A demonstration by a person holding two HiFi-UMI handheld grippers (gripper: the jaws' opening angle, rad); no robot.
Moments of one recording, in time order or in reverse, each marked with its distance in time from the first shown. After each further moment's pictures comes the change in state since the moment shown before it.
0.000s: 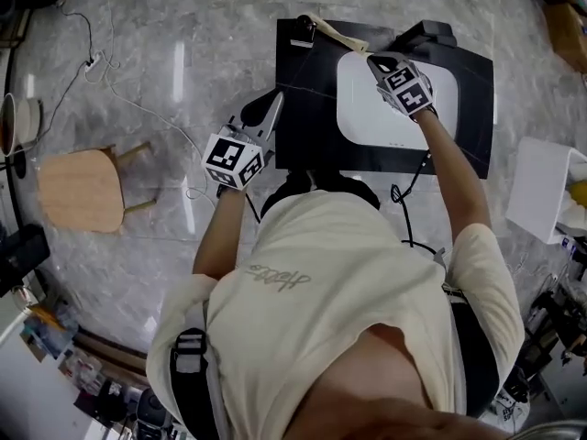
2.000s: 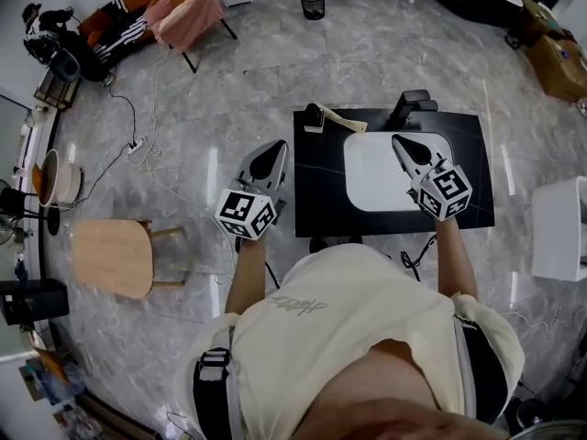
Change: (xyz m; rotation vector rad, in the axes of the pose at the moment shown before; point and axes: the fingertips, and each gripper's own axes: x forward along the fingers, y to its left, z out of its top) left arm -0.050 -0.050 0.127 0.154 -0.189 0.055; right arm -0.254 0.051 0.095 0.188 -0.662 -0.096
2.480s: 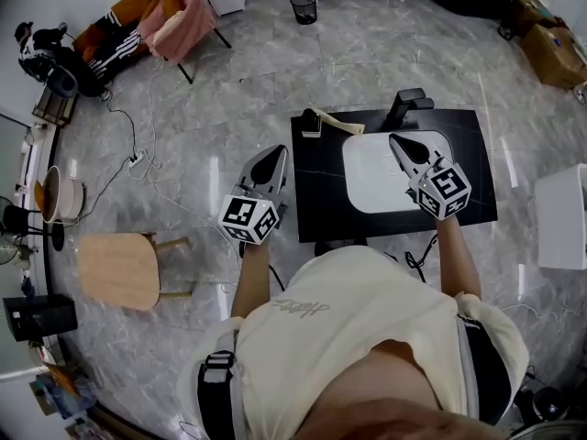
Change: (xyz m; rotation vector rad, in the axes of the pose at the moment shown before) left arm 0.009 -0.001 -0.004 0.006 0.006 -0.014; right arm -0.001 -0.002 0.006 -0.015 -0.011 -0.026
